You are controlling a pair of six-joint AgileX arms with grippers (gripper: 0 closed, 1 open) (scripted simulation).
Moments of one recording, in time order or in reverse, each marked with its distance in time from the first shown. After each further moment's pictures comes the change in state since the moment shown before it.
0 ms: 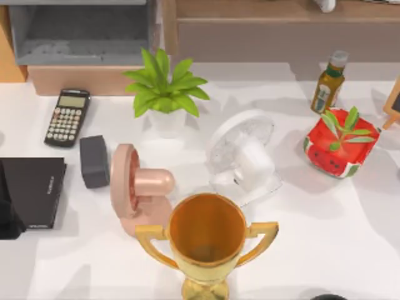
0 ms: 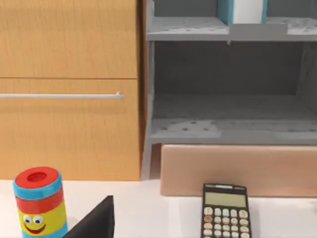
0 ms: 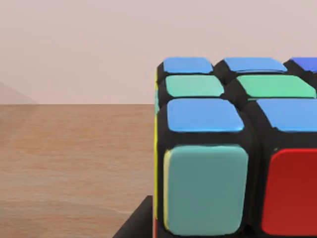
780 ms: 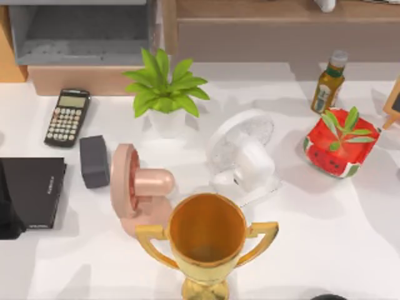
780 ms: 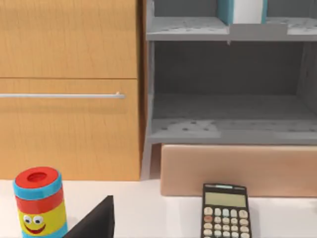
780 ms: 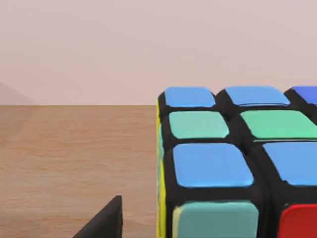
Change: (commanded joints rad) left arm 0.000 0.000 0.000 0.000 0.000 0.000; right arm 0.000 0.000 0.000 0.000 0.000 0.000
